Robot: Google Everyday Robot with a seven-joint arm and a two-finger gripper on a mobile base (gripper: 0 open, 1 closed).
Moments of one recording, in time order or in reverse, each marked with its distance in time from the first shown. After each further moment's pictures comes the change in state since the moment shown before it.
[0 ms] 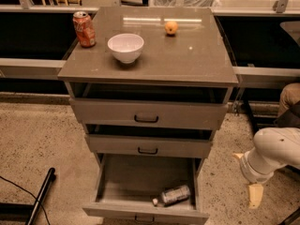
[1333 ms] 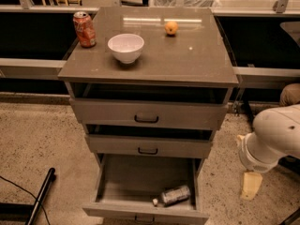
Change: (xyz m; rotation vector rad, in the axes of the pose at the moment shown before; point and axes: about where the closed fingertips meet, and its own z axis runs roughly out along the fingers) arm -0.055 0.007 -0.125 0.128 0.066 0.200
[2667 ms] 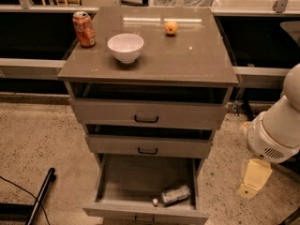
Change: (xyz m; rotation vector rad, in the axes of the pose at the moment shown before) arm -0.058 0.040 -0.132 -0.108 -0.153 0.193
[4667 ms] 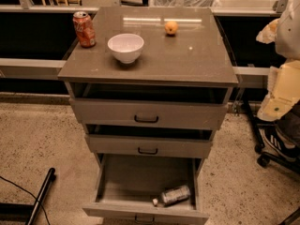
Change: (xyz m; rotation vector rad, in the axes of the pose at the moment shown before) arm -0.077 -0.054 -0.197 0.224 -0.016 -0.150
